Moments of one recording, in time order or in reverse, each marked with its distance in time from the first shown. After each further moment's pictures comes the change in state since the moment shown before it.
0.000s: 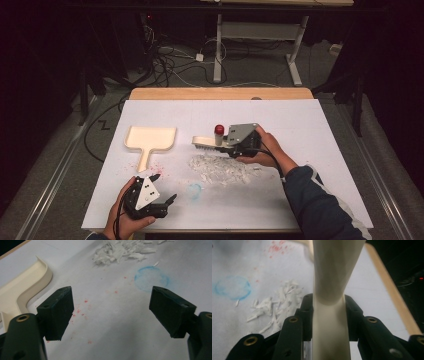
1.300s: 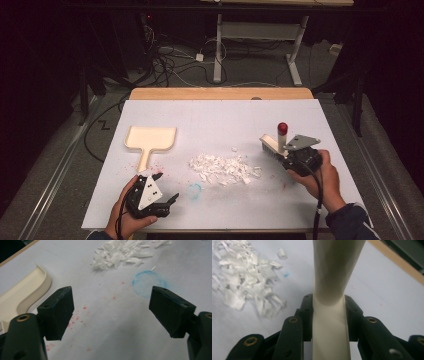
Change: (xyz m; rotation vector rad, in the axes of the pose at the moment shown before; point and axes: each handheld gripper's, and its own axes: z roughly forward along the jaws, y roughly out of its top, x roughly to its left) left arm -0.003 0.007 0.002 -0.011 -0.006 0.039; right arm 0.036 -0.082 -0.097 0.342 -0.401 0.515
